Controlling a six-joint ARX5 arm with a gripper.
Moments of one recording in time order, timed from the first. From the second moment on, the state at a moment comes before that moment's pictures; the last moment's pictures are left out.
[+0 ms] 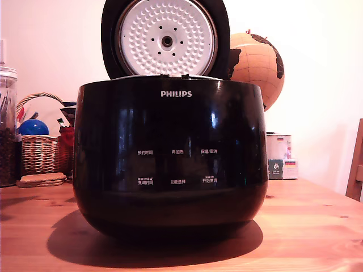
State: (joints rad) arm -0.30 1.53 1.96 -0.73 0.23 0.16
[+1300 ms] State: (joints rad) arm -0.39 1.70 2.00 -1.06 0.67 0.06
